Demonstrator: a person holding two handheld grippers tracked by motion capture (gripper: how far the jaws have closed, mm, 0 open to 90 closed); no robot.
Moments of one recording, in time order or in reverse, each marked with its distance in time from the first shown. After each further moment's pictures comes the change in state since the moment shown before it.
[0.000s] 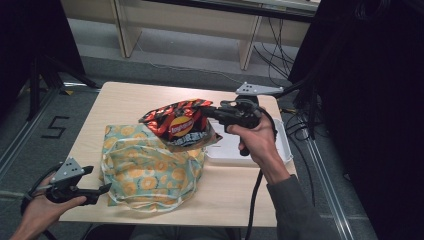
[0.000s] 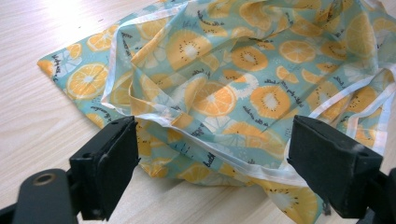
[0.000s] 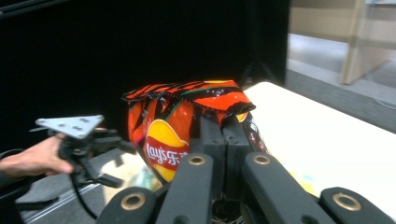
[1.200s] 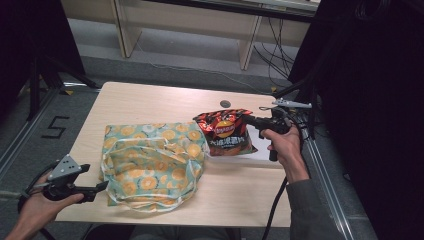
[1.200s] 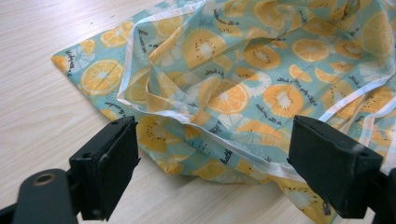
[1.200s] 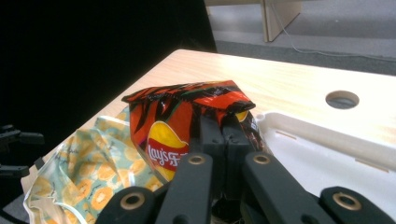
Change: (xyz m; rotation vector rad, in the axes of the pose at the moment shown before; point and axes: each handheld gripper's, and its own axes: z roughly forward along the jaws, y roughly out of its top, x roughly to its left) left arm 0.009 0.000 -0.001 0.020 0.021 0.003; right arm -0.098 -0.069 -0.048 0.034 -0.236 0.237
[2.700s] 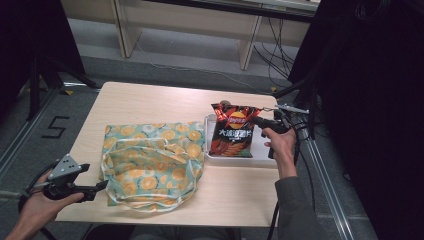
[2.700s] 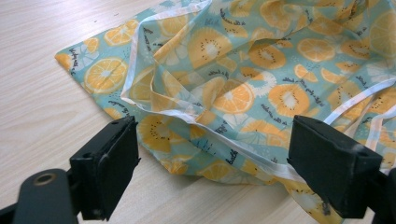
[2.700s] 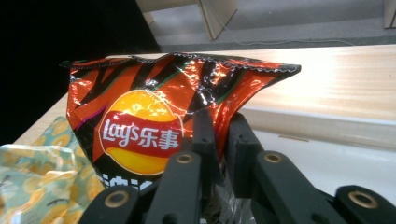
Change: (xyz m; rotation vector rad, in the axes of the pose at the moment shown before) left arm 0.001 -0.001 0.002 -0.009 0.013 -0.019; right arm -0.064 -0.021 0.029 -0.040 -0.219 0.099
